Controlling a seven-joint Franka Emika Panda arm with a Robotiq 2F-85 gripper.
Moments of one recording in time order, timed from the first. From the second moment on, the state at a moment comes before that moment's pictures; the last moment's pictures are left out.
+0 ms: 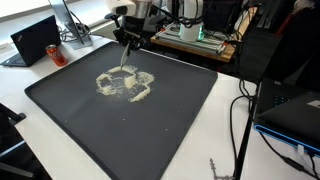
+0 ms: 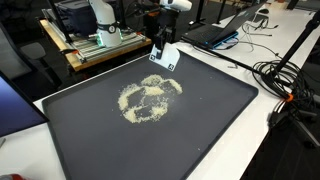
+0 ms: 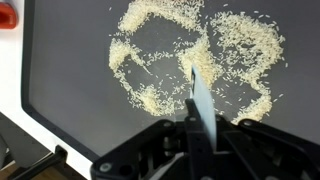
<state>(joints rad) 0.01 0.14 0.05 -2.23 -0.63 2.38 0.14</state>
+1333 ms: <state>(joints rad) -0.16 0.21 -0.05 -2.00 0.03 2.39 -0.39</state>
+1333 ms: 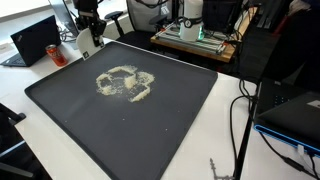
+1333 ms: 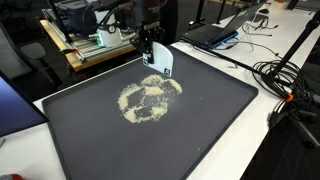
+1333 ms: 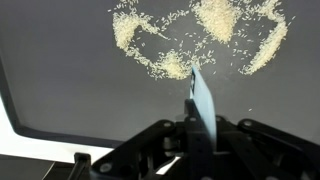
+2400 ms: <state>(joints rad) -0.14 0.42 -0.04 -1.71 0.02 2.21 -0.35</state>
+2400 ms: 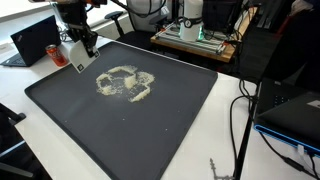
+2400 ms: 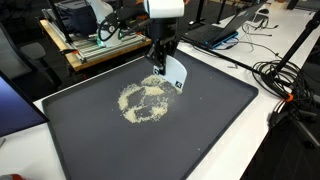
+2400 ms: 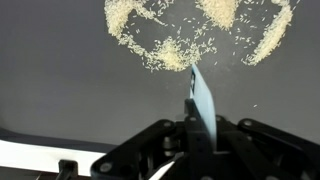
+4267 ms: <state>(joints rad) -0.55 0.58 -0.05 -1.71 0.55 1.98 -0.65</state>
